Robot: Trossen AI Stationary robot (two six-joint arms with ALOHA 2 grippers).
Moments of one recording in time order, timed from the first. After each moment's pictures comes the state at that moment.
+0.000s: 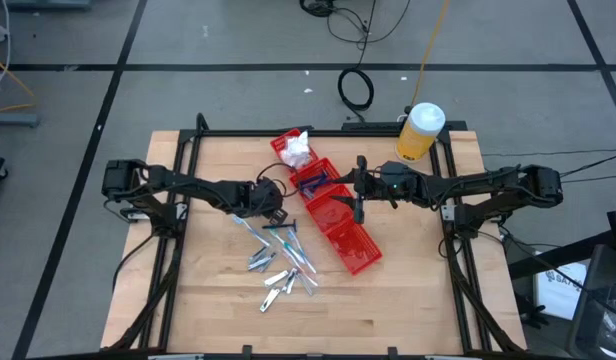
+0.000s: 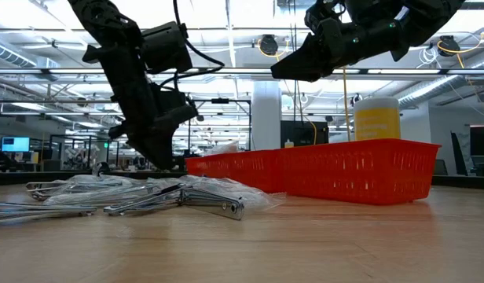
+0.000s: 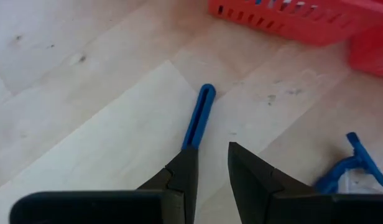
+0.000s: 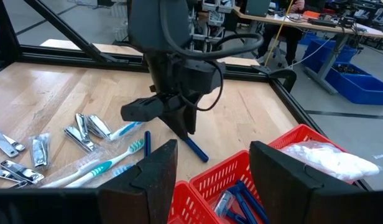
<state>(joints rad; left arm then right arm) 0.09 1.58 0.80 -0.35 -0.32 -0.72 -0.16 1.29 0.65 0.42 -0.05 -0.14</state>
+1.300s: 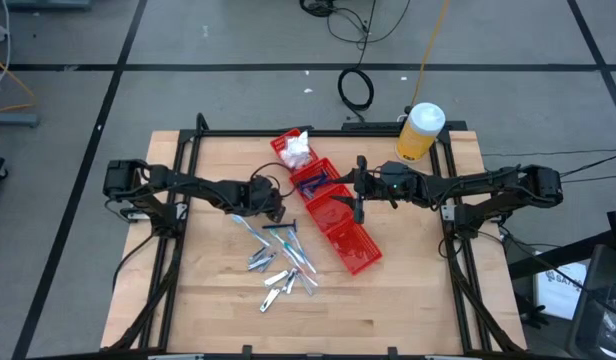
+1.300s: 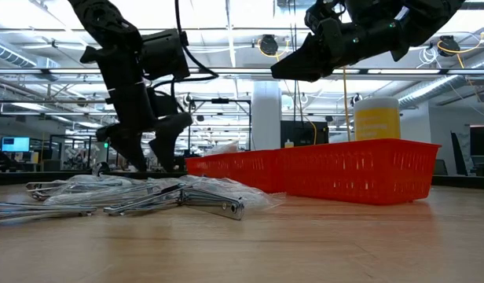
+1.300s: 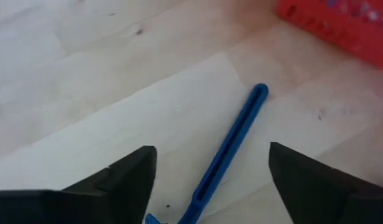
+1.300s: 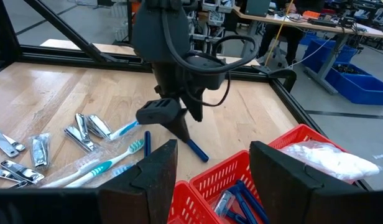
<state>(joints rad) 0.10 1.59 0.80 -0.43 -0.37 -0.90 -0.16 1.29 0.65 0.42 -0.05 -0.14</state>
